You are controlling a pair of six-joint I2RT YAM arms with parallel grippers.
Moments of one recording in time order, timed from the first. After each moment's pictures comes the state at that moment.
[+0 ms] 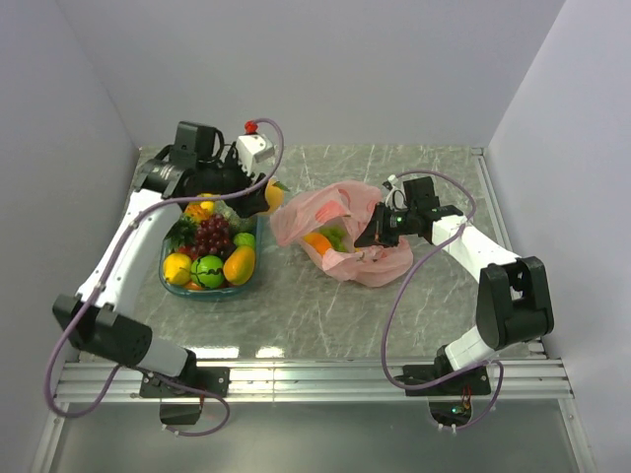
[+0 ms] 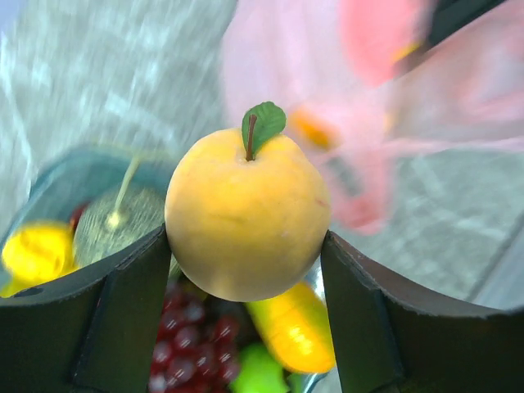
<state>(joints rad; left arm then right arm) -0.31 1.48 1.62 -0.92 0.46 0.45 0.23 1.53 1.02 -0.40 -0.69 0.46</state>
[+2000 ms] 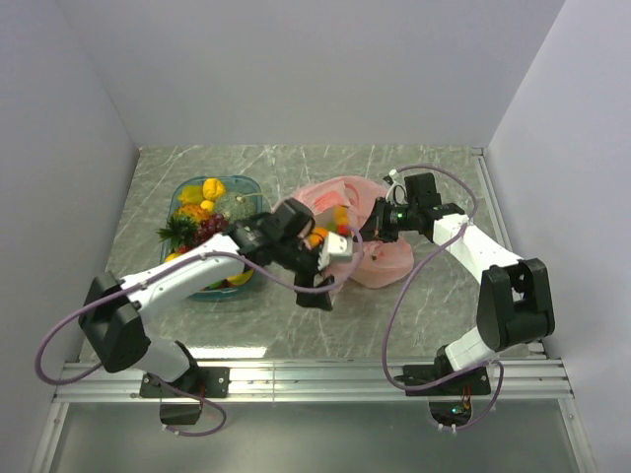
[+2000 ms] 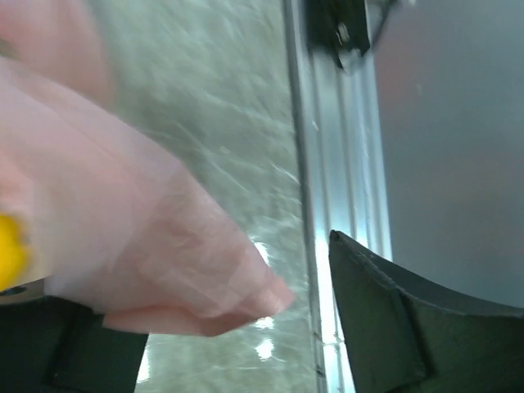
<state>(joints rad) -0.83 1.45 1.23 -0.61 0.74 0.40 0.23 1.52 1.04 -0.38 -0.70 0.48</state>
